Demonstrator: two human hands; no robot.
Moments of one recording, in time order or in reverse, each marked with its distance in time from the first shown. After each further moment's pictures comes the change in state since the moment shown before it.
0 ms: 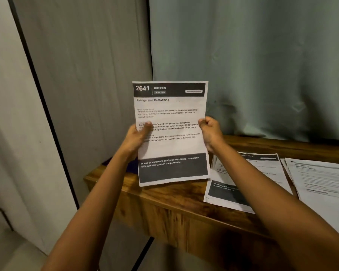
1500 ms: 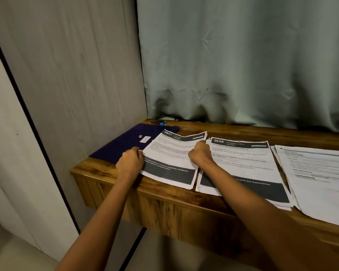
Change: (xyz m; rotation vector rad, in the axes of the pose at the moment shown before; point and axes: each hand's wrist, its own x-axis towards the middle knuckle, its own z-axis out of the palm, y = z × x) left_hand -0.019 -0.106 0.004 1.125 0.251 -0.188; right_hand -0.054 0.058 0.003 -0.855 0.068 0.246
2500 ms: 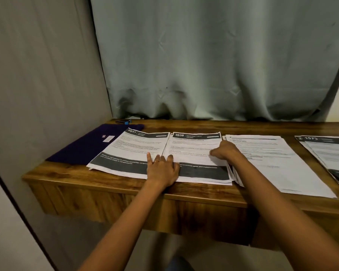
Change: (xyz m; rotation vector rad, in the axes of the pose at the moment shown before) left_hand -0.111 0.149 0.060 0.313 -0.427 0.490; right_hand -0.035 0.127 -0.157 -0.203 -0.030 0.223
